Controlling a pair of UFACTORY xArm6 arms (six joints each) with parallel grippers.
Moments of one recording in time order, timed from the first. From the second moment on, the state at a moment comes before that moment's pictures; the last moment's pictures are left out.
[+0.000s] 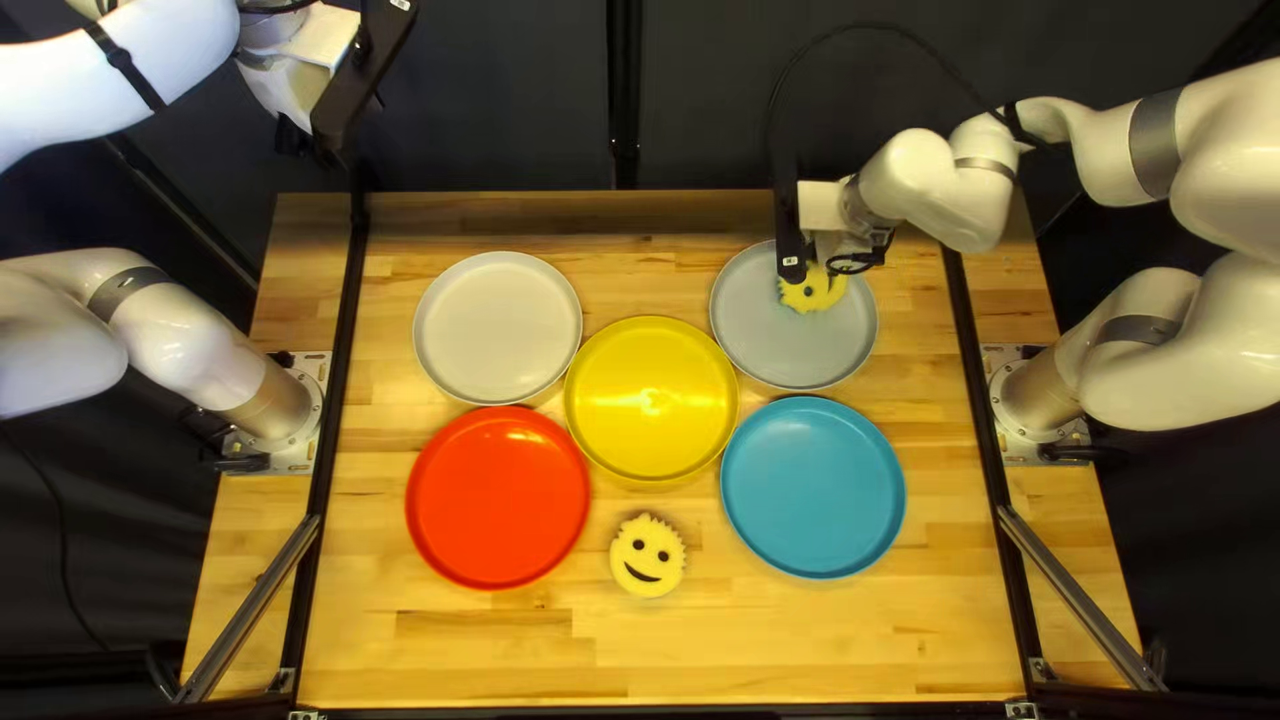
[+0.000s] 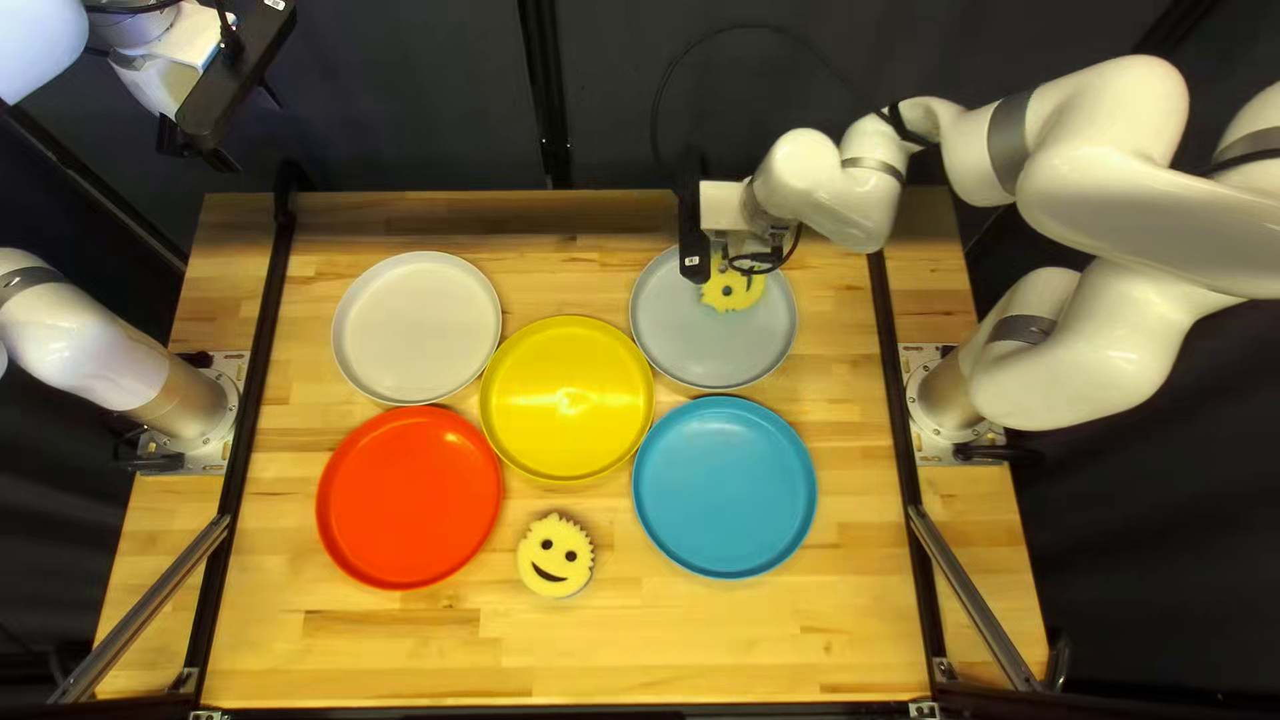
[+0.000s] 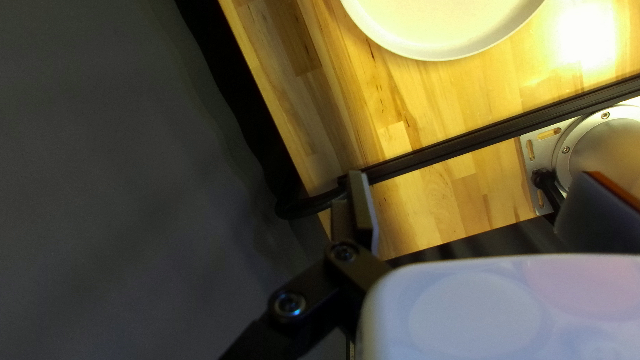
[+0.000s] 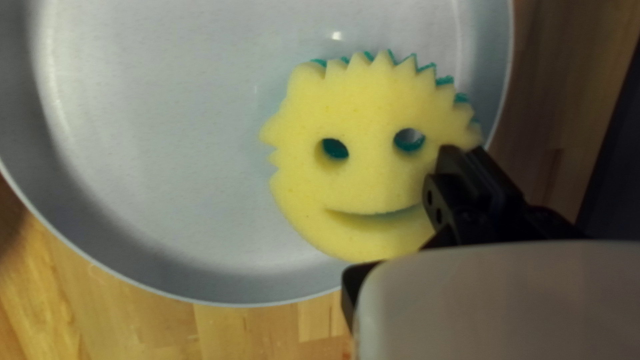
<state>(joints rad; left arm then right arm) 0.94 -0.74 -0.77 -0.08 1.43 1.36 -0.60 -0.26 -0.35 -0.26 0.40 -0.42</state>
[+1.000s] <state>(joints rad) 0.94 -0.74 -0.77 -0.08 1.43 1.36 -0.37 -0.42 -0.19 -0.30 0.44 -0.35</state>
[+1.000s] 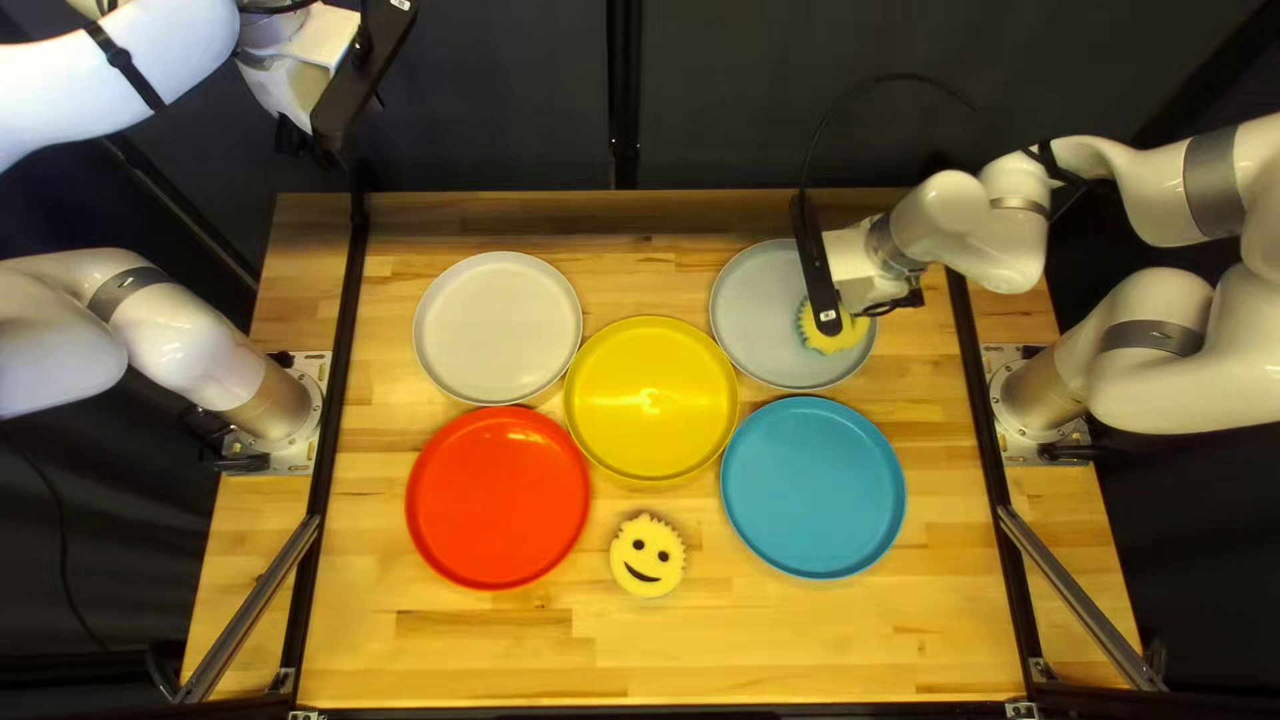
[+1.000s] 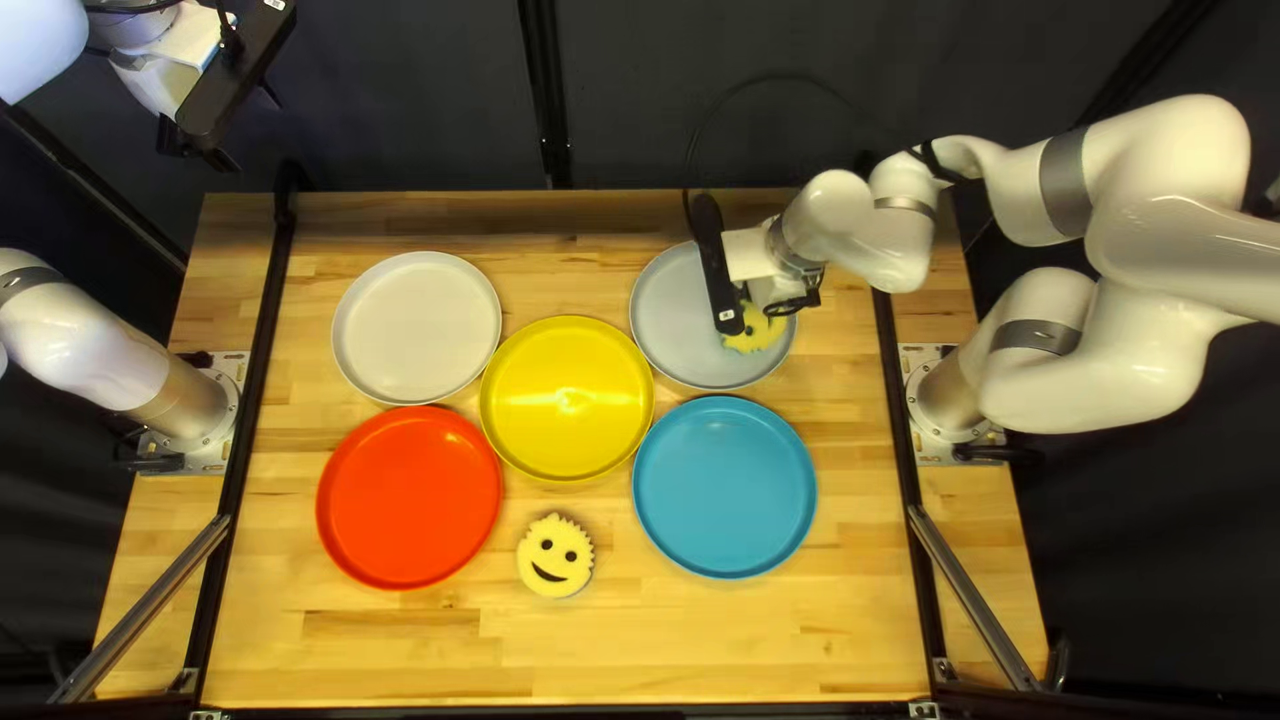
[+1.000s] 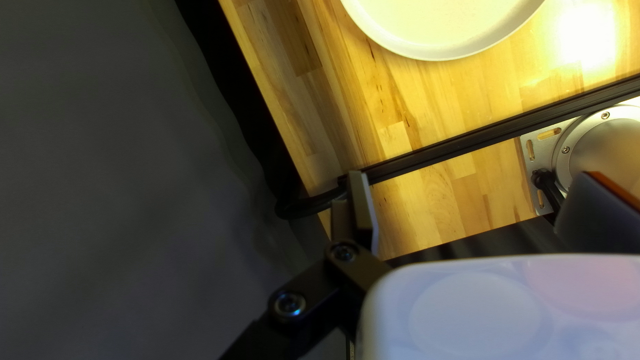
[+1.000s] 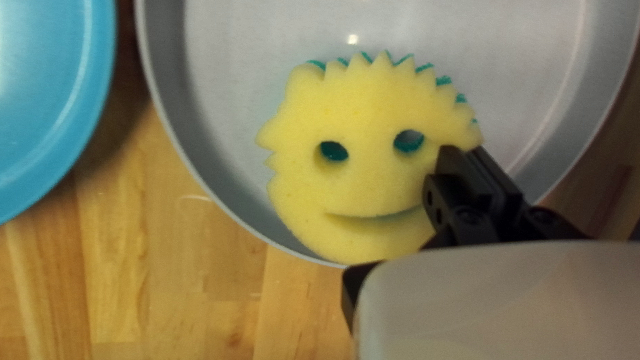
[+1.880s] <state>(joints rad) 0.94 -0.74 -0.77 -0.08 1.43 1.36 -0.58 -0.20 -0.39 -0.19 0.40 -0.61</state>
